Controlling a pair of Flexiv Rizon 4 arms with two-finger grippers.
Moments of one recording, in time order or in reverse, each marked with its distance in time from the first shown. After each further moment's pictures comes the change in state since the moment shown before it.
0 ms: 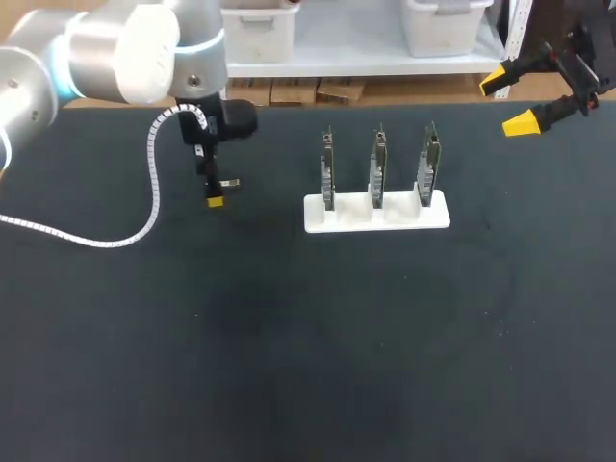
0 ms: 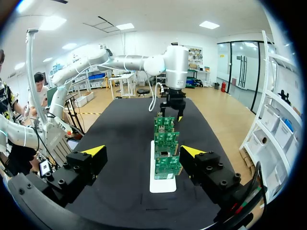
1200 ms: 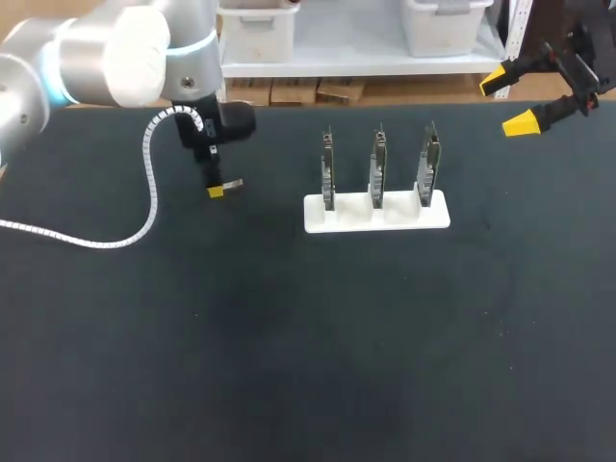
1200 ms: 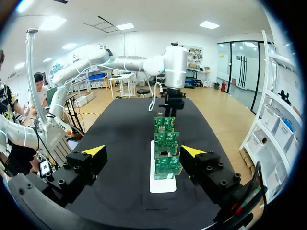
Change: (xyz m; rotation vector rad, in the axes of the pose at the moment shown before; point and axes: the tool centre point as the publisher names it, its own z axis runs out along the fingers) left arm -0.007 -0.009 -0.001 0.039 -0.080 -0.013; right arm 0.000 0.000 0.000 0.000 0.000 0.000
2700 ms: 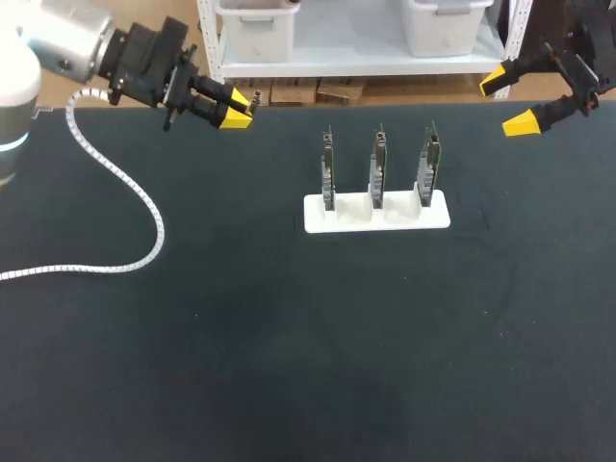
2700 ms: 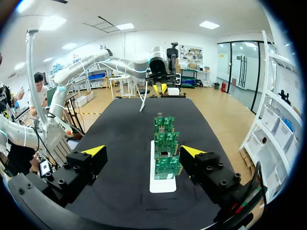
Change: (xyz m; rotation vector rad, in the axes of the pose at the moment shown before) left arm -0.074 -0.089 -0.173 -0.046 -1.005 0.480; right arm 0.000 0.000 0.000 0.000 0.000 0.000
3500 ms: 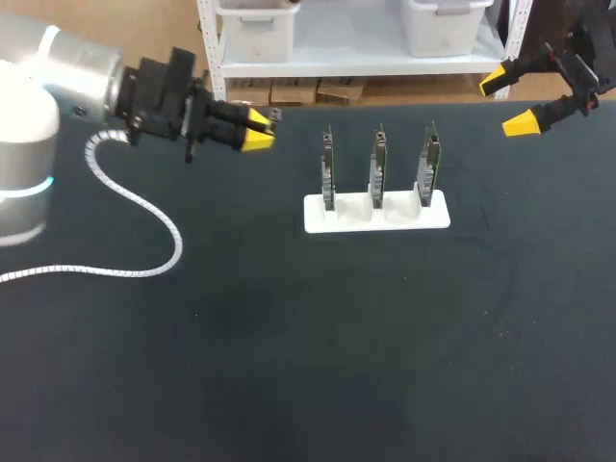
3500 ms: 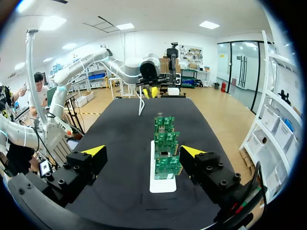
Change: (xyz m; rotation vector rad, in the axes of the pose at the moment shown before) left arm -0.028 -0.035 0.040 -0.053 -0.152 0.005; right arm 0.000 0.000 0.000 0.000 0.000 0.000
